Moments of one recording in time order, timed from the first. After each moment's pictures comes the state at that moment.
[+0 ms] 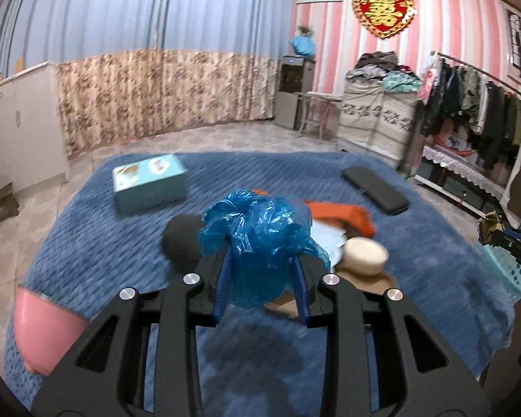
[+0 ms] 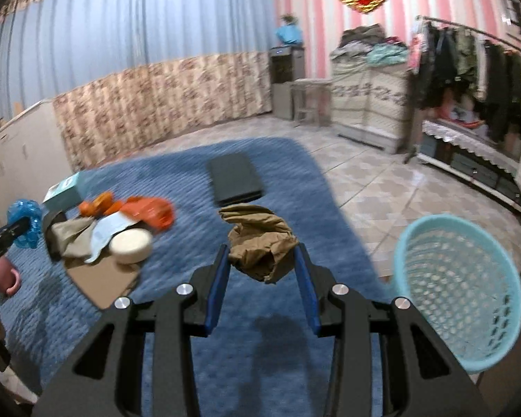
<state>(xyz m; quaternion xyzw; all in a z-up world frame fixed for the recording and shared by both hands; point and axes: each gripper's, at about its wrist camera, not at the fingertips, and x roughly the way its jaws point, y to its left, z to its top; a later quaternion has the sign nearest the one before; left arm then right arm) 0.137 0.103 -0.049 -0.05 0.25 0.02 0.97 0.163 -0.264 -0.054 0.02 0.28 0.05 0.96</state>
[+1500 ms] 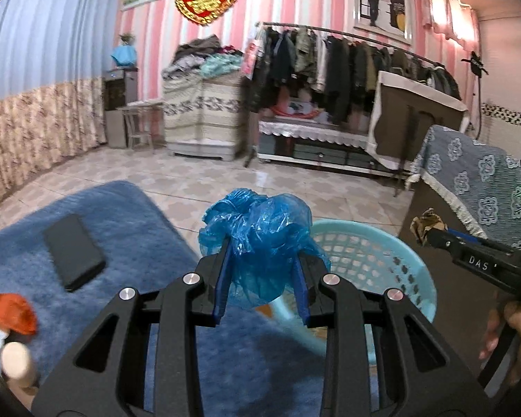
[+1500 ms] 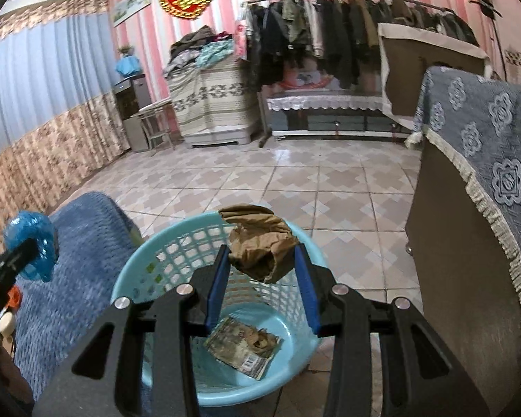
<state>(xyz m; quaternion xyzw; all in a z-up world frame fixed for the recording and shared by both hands) 0.209 -0.275 -0.040 0.04 0.23 -0.31 0.92 0.125 -0.508 -0.063 0.16 0.26 -0.23 0.93</state>
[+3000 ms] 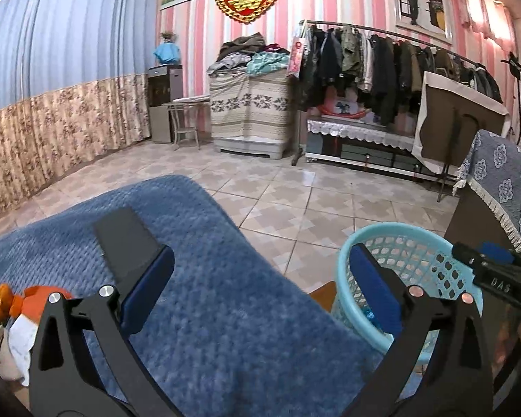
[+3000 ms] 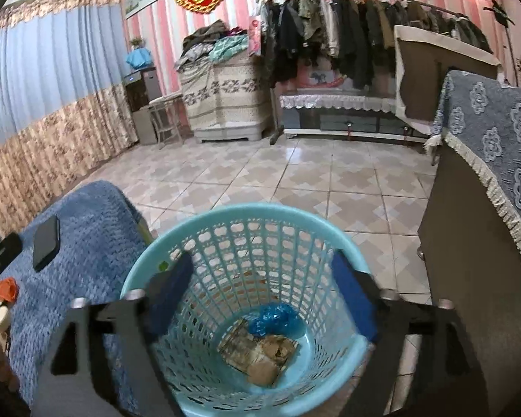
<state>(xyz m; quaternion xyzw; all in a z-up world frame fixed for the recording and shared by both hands) 0.230 -0.228 -0.036 0.04 0.23 -0.20 0.95 0.157 -0.485 -0.075 0.14 0.26 -0.22 0.93</state>
